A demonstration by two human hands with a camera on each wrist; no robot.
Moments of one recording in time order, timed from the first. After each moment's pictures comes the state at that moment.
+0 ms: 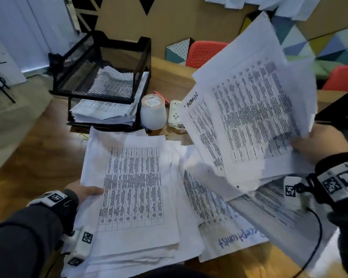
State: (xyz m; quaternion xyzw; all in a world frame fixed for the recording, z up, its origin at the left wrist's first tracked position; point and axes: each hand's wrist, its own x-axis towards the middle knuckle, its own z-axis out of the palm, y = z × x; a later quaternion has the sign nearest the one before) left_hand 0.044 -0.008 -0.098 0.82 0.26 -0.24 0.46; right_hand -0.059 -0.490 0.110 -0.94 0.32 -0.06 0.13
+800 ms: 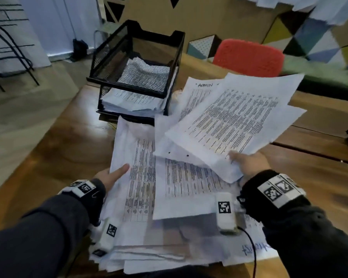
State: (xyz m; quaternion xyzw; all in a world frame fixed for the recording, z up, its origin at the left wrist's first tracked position) left_hand 0.031 -0.007 -0.072 0.79 0.22 -0.25 0.52; right_hand -0.009 -0.327 0.031 -0.72 0.43 -0.02 0.54
